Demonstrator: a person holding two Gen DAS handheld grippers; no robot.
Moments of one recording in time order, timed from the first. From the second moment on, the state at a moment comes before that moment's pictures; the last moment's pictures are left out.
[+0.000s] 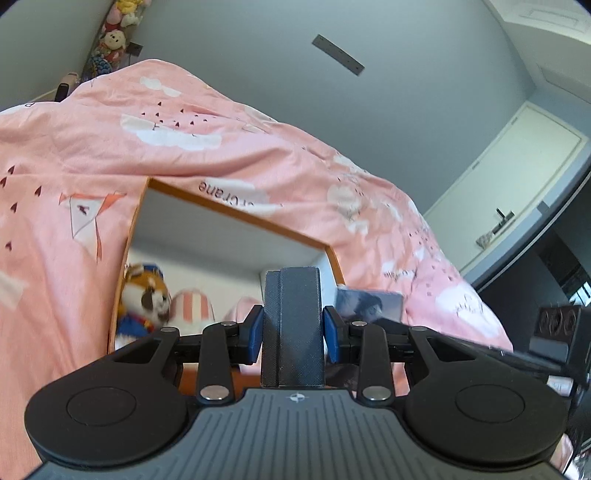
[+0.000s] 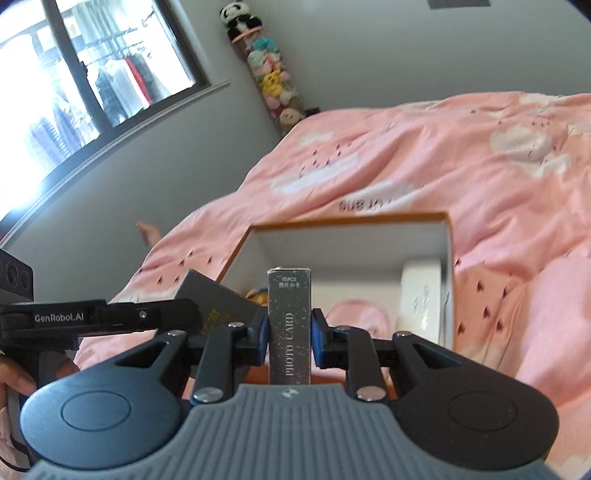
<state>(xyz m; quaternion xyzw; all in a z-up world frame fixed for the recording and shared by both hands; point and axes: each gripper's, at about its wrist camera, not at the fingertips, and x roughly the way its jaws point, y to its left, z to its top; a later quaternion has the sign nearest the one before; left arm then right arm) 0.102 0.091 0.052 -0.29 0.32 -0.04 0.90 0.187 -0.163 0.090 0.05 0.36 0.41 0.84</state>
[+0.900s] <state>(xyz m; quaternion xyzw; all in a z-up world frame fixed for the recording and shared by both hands) 0.290 0.103 -0.047 -0.32 0.40 0.02 0.86 0.298 -0.136 0.045 0.02 0.34 0.33 0.88</state>
